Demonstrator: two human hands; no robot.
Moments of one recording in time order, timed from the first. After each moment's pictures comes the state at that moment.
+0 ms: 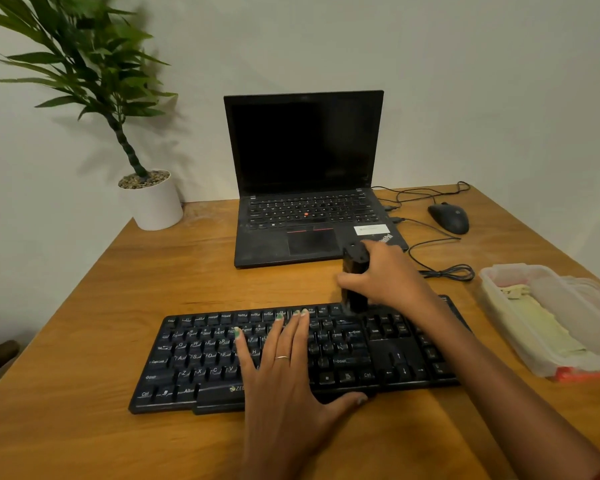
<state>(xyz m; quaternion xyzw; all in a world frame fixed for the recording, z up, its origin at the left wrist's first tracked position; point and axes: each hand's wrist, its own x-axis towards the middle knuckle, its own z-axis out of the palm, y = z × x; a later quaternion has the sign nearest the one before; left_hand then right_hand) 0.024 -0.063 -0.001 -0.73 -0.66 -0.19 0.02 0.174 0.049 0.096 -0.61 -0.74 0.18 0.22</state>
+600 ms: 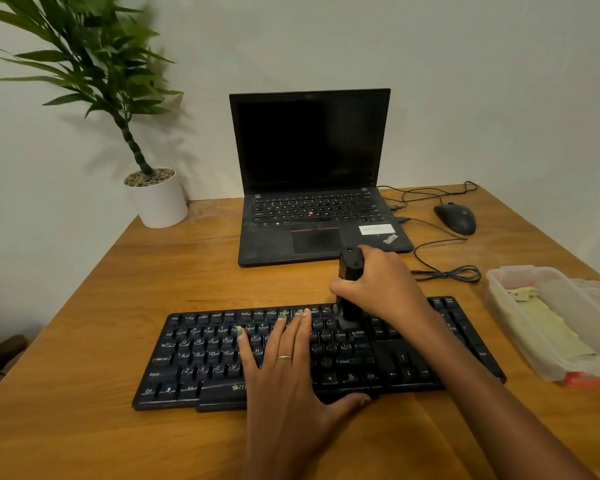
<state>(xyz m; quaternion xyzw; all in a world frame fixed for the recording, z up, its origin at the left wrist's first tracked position) 0.024 -0.065 0.000 -0.72 -0.66 -0.20 0.01 0.160 0.038 0.092 -0.62 -0.73 0.14 0.25</state>
